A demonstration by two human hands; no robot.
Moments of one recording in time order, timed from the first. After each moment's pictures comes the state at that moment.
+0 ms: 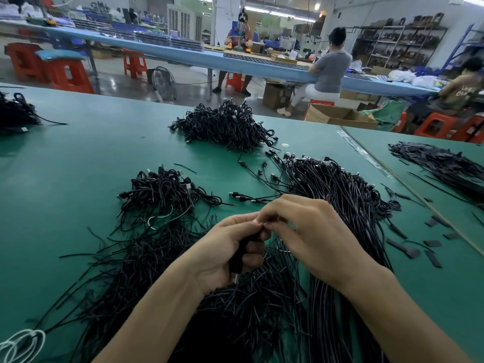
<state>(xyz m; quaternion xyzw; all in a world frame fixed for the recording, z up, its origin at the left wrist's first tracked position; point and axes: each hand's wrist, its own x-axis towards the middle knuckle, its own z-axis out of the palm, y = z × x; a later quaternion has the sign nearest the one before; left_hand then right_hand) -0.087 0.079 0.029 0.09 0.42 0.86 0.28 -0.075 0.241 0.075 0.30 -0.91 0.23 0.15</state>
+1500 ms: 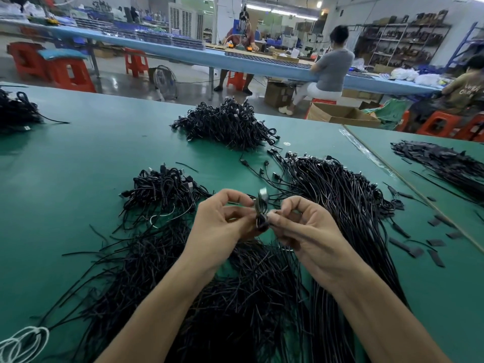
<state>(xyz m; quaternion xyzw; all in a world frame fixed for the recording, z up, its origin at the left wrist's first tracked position) -0.092 0.070 0.025 0.07 0.63 0.77 -0.01 -0.082 0.233 0.048 0.07 -0.61 0.79 -0.06</state>
